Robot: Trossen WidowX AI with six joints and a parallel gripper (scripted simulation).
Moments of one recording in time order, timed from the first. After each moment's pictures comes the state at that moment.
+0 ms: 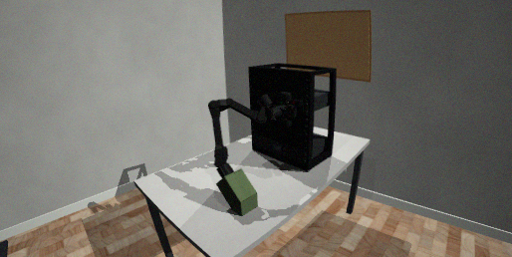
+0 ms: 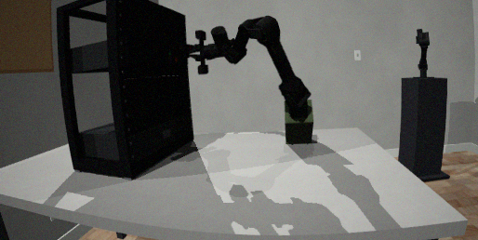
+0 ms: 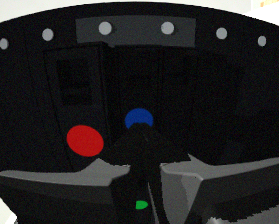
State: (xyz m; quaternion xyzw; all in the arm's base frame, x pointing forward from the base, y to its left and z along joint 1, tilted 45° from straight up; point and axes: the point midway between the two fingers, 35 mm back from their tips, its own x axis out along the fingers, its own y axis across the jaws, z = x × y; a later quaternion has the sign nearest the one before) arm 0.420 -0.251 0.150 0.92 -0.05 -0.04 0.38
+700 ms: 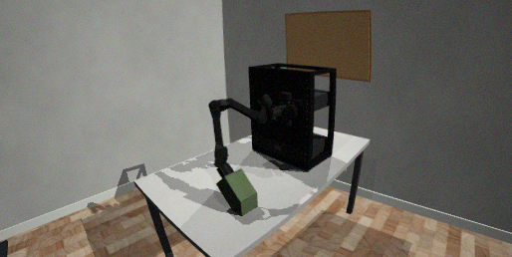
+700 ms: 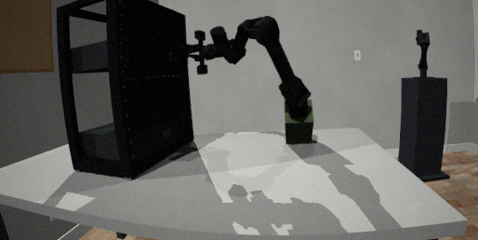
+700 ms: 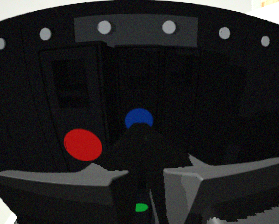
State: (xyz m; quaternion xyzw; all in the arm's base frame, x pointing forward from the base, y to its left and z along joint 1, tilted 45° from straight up) arm 0.423 -0.252 0.149 0.92 -0.05 -0.04 0.39
